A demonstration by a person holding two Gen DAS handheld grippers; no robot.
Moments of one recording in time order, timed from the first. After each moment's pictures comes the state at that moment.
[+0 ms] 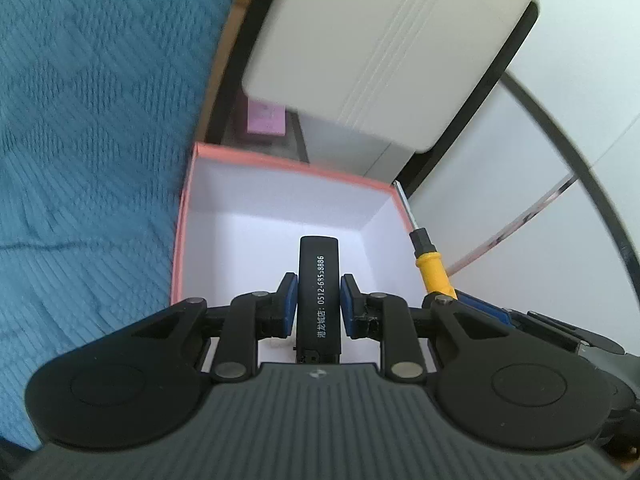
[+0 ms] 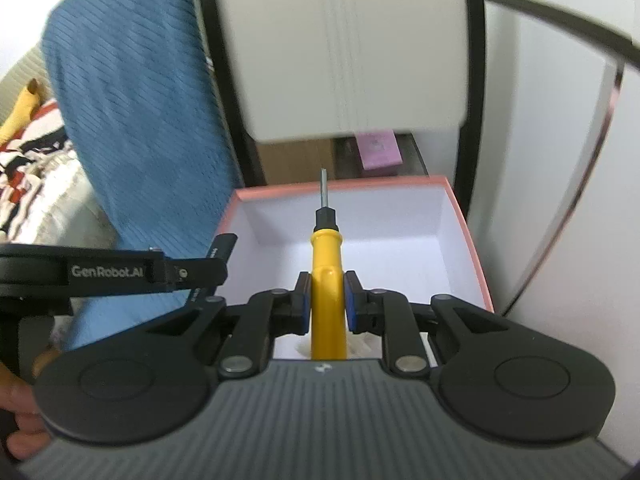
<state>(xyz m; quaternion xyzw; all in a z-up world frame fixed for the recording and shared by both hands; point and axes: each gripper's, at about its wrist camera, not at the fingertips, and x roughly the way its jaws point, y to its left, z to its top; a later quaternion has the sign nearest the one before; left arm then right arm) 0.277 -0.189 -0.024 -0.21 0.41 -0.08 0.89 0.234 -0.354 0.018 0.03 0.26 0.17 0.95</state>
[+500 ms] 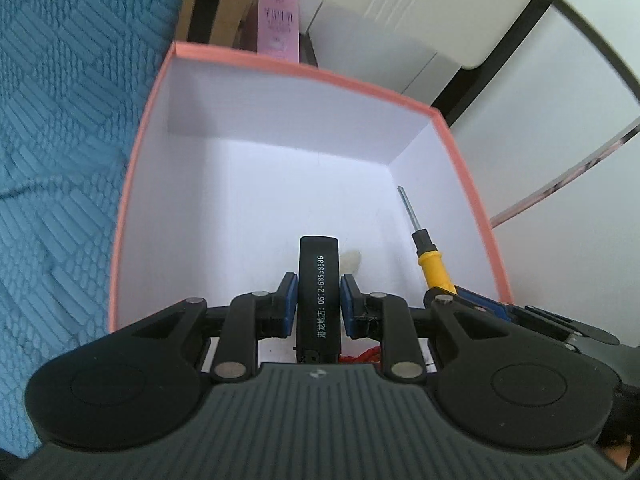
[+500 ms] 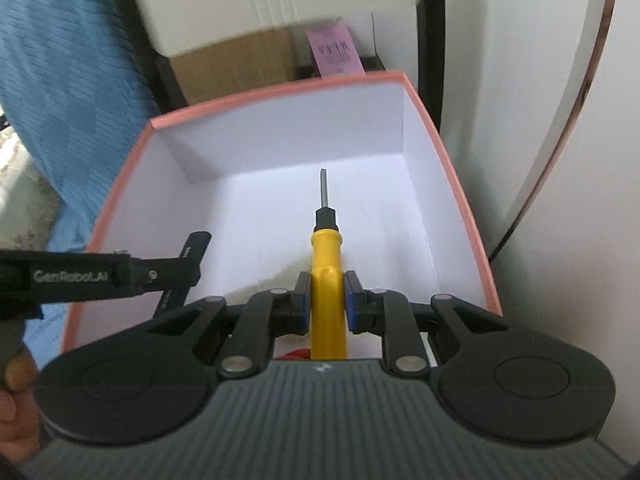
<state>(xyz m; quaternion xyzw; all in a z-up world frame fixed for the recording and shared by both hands) 0.324 -0.218 -0.114 -0.20 0.49 -0.07 0.85 0.301 -0.374 -0.064 0.05 0.35 0.14 0.93</state>
